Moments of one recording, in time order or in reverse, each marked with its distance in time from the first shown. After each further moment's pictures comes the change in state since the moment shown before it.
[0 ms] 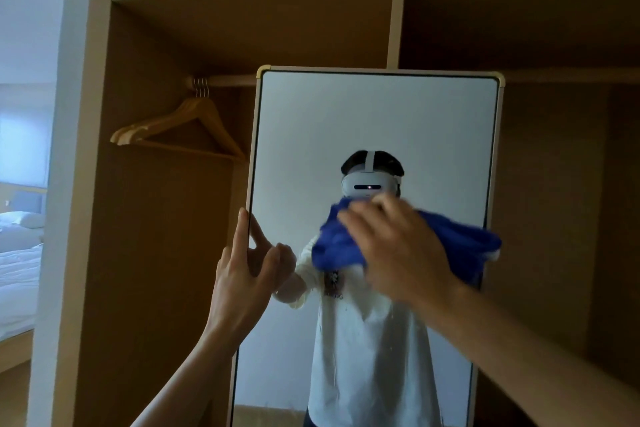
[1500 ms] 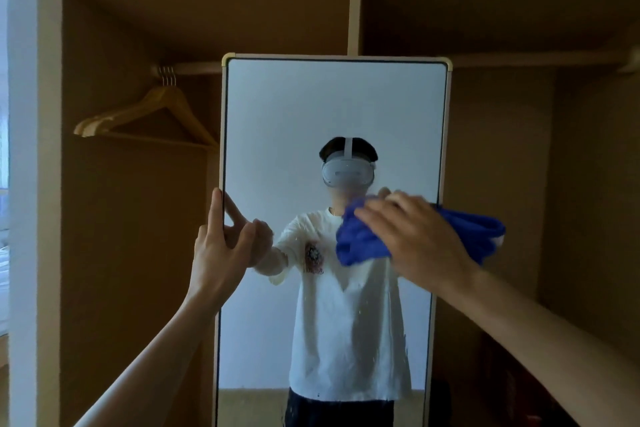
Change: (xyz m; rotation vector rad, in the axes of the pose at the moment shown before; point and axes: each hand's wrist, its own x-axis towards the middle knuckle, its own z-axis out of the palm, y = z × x) left_hand 0.006 0.014 -0.001 -0.021 -0.020 -0.042; right_hand -0.063 0.042 -0.024 0.028 -0.080 0.009
